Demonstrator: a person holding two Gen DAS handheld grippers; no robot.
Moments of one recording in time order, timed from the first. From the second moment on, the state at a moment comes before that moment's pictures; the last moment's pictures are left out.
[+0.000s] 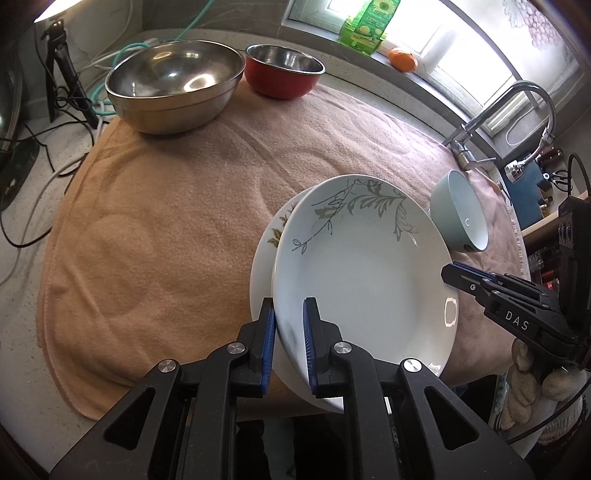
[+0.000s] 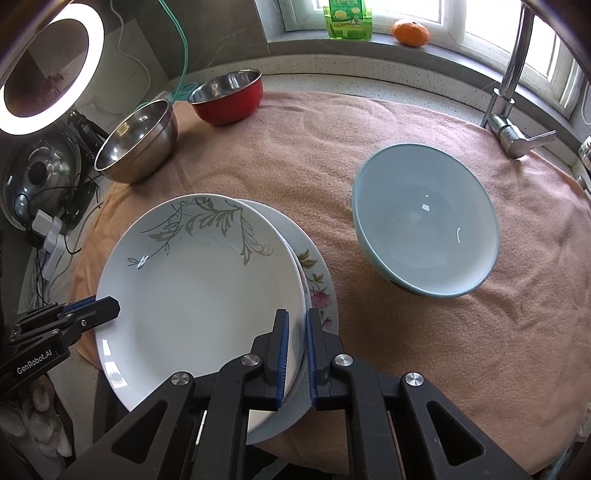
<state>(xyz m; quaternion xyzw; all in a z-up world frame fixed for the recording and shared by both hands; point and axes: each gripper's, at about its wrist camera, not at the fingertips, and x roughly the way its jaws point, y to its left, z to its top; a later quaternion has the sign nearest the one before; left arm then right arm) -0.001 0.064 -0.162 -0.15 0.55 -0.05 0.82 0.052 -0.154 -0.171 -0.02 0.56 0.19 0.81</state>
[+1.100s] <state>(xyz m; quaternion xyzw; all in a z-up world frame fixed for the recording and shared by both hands) -0.009 0.070 -0.143 -0.14 0.53 -0.04 0.83 0.049 -0.162 -0.164 0.00 0.56 0.19 0.81</state>
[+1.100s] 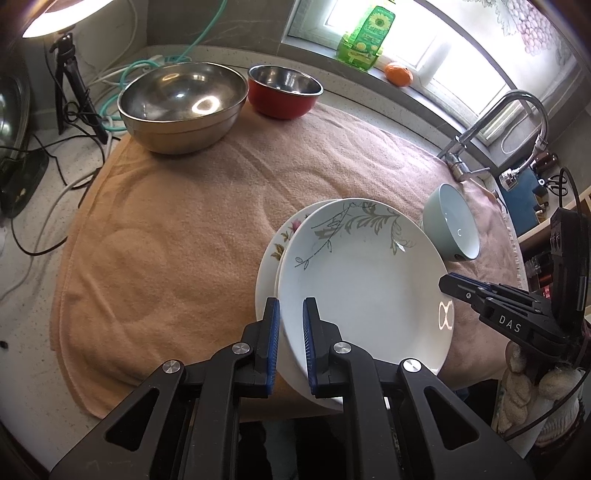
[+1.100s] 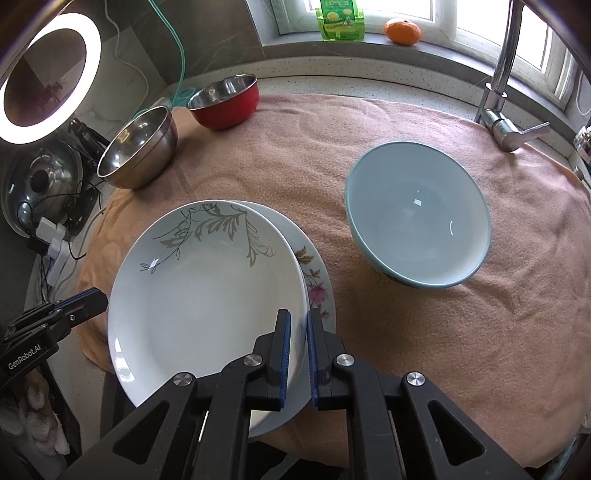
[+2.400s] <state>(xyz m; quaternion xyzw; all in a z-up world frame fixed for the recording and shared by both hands) -0.069 0.174 -0.088 -0.22 0.46 0.06 0.86 0.008 -0.119 -0.073 0.02 0.48 0.26 0.84</state>
